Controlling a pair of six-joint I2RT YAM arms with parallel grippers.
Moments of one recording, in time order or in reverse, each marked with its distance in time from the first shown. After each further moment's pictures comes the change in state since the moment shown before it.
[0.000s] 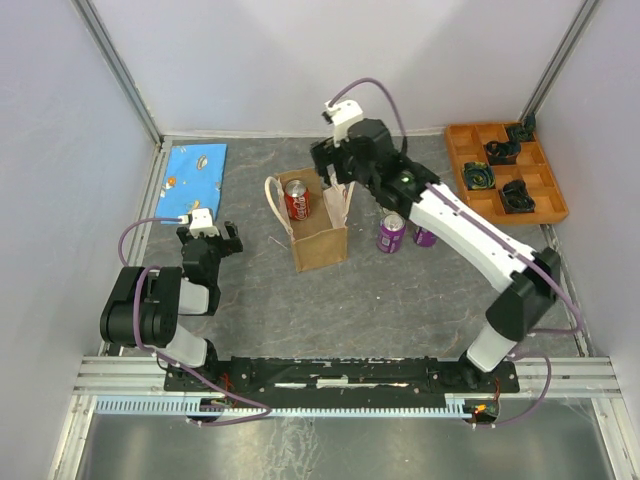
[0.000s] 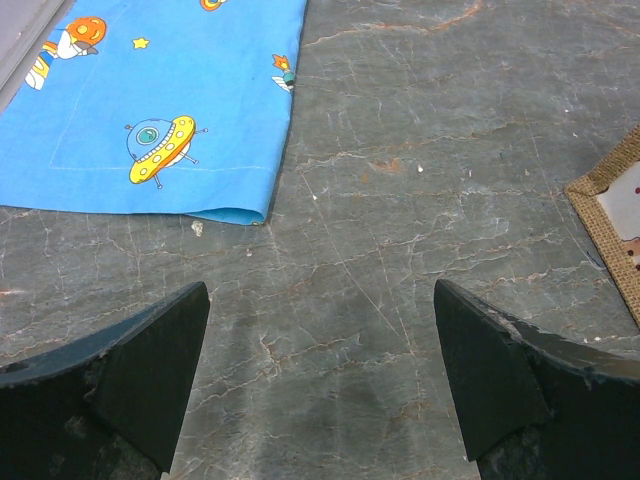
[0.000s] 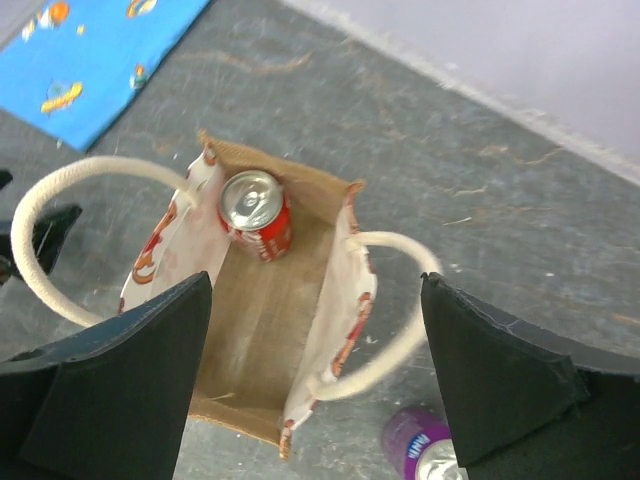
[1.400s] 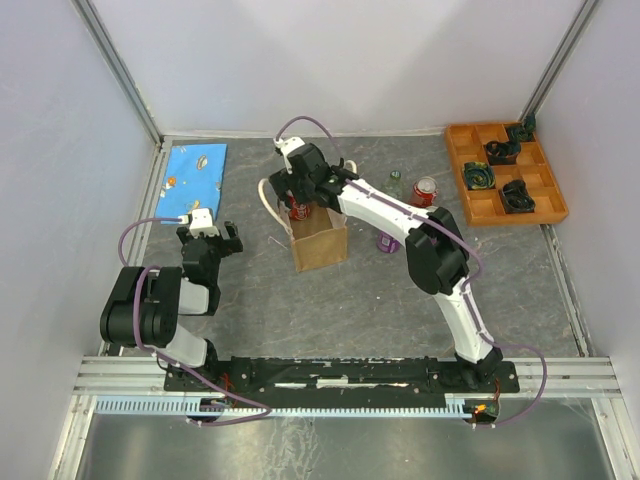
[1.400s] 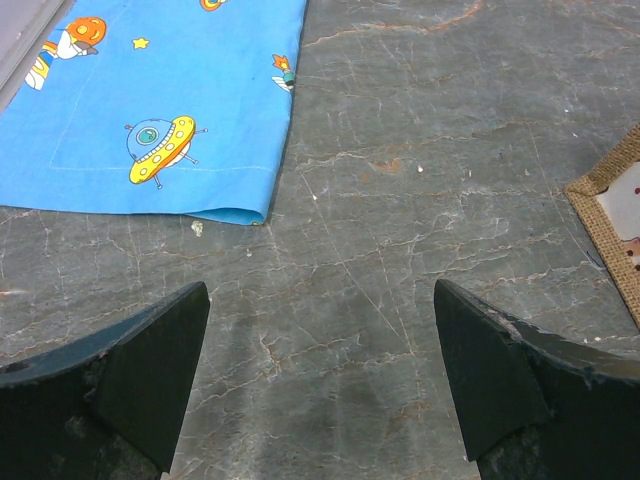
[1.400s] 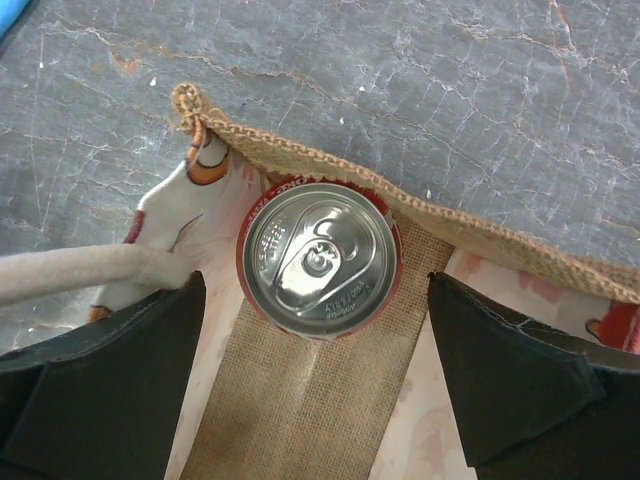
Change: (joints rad) left arm 0.000 0.000 0.000 0.000 0.000 0.000; right arm 0.069 0.607 0.319 -0.031 -0.051 0.049
